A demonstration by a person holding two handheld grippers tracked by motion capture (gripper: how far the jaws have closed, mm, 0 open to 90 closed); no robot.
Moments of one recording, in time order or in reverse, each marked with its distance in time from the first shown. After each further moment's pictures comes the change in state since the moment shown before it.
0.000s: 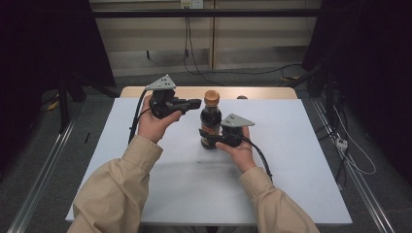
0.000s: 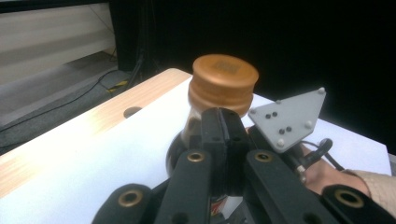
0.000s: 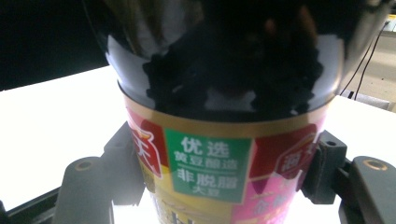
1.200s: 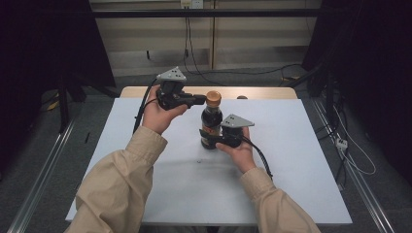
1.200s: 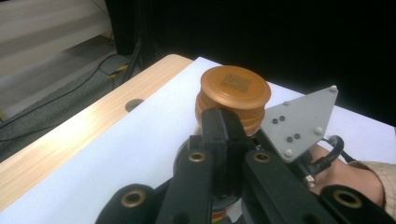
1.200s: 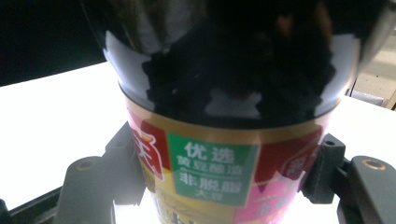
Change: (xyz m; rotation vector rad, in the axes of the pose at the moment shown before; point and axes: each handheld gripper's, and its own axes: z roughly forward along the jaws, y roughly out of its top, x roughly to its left) left arm 0.000 0.024 0.013 0.107 0.004 0.053; right arm 0.001 0.000 -0.002 0.014 -0.016 -0.008
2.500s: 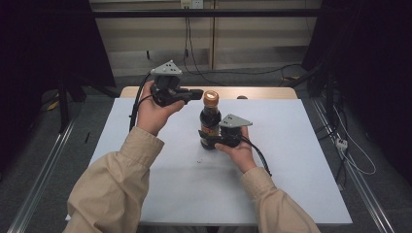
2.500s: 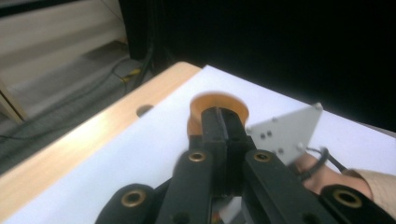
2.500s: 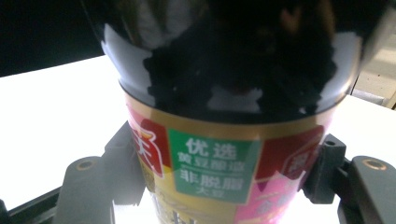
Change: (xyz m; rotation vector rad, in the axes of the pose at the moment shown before) left arm -0.012 0.014 -0.023 -0.018 0.050 -0.022; right arm 0.002 0.002 0.002 0.025 0.005 -0.021
